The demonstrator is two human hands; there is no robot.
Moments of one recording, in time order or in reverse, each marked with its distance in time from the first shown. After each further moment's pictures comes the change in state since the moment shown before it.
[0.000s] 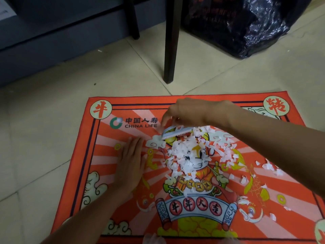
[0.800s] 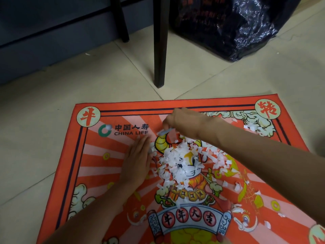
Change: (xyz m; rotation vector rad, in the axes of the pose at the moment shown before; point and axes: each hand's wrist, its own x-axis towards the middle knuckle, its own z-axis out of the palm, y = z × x) left_hand 0.043 0.029 0.018 -0.037 -0.087 0.093; right_hand -0.001 0.022 0.031 -0.107 0.103 0.140
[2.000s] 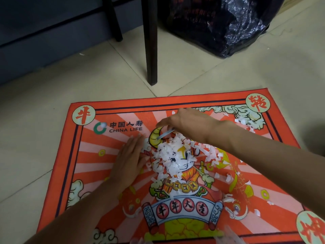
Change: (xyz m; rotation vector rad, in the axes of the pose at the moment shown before) left_hand -0.018 0.001 -0.018 0.005 -0.062 0.056; right_hand -0.041 0.003 0.007 0.048 0.157 -0.054
